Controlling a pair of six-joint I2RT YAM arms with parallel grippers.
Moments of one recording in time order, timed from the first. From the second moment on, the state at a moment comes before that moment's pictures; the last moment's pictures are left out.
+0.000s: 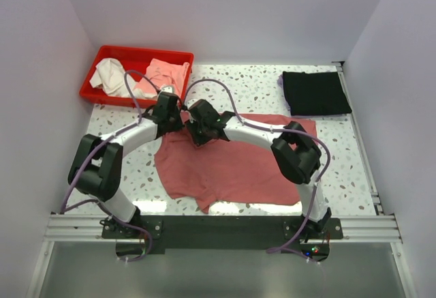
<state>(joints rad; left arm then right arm) -0.35 1.63 0.96 -0.17 -0.15 -0.54 0.88 2.06 1.54 -0.37 0.03 0.23</state>
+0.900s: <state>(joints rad) -0.31 1.69 0.94 -0.18 -0.12 -0.50 0.93 2.17 1.58 -0.33 0.17 0.17</state>
